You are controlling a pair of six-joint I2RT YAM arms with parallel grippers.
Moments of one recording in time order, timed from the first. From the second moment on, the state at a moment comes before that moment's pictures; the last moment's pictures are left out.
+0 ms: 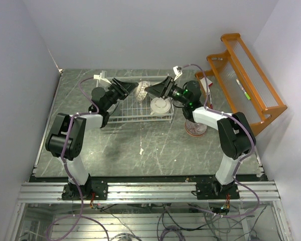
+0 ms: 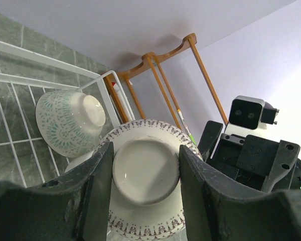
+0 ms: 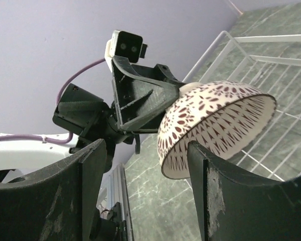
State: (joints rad) left arm -0.26 1.77 0.86 1.04 0.41 -1.10; right arm 0.42 1.82 1.07 0.91 -0.66 0.97
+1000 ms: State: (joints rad) left arm -0.28 1.75 0.81 1.09 0.37 -1.11; right arm 0.46 1.89 1.10 0.98 -0.65 1.06
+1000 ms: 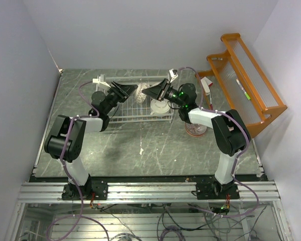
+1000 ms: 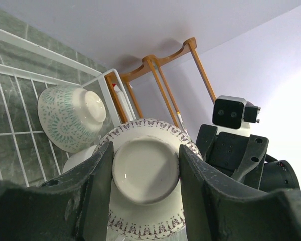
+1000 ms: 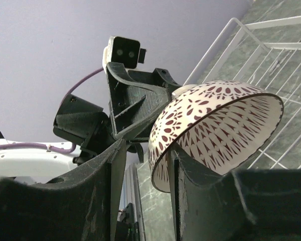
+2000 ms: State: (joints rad) left arm -0.28 1.70 0.75 1.17 0.29 -1.16; right arm 0.46 1.90 1.09 1.07 -0.65 1.12
